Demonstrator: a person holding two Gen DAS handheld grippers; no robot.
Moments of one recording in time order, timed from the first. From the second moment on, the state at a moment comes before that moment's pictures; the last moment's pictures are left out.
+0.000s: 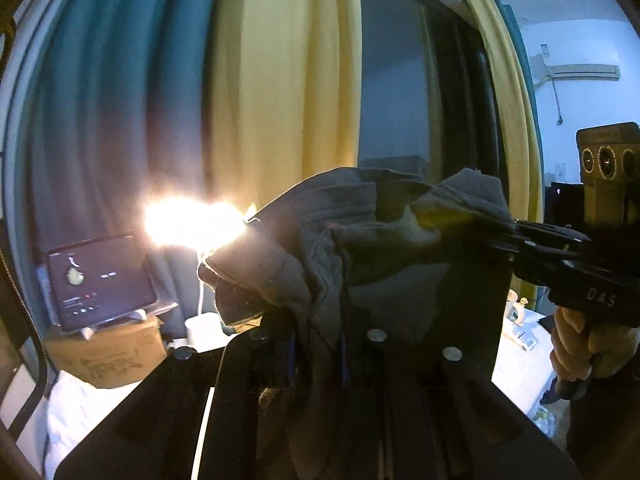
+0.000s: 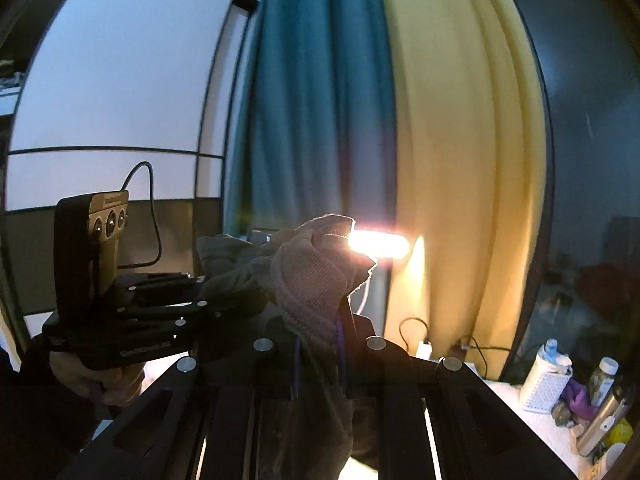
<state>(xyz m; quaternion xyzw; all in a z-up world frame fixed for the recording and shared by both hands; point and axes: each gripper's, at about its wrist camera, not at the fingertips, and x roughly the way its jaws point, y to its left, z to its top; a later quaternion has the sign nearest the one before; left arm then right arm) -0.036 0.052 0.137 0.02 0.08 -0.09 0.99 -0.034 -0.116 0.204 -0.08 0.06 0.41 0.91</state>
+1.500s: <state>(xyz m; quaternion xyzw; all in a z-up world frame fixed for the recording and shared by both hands) -0.022 0.202 0.076 -0.02 0.18 0.05 0.98 0.042 0.065 0.140 -0.06 0.16 0.55 0.82</state>
